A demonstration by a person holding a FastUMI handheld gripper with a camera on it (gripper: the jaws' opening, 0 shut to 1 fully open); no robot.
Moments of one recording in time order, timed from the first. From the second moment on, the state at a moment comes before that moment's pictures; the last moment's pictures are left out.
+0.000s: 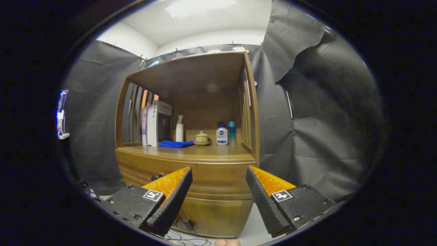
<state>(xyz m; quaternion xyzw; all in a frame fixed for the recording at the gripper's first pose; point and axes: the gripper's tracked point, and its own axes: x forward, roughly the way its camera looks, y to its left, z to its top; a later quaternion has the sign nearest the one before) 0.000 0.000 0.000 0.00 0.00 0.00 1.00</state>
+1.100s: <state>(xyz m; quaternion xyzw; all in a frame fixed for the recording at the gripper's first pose) -0.027 0.131 -0.025 0.01 0.05 0.04 1.00</state>
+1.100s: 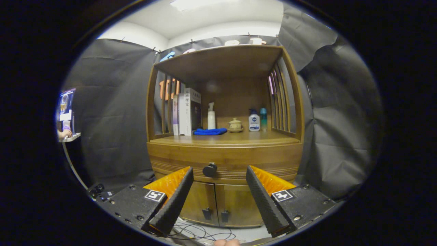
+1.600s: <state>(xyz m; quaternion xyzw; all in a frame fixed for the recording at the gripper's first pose) 0.033 0.155 -0.042 0.01 0.08 0.01 1.00</state>
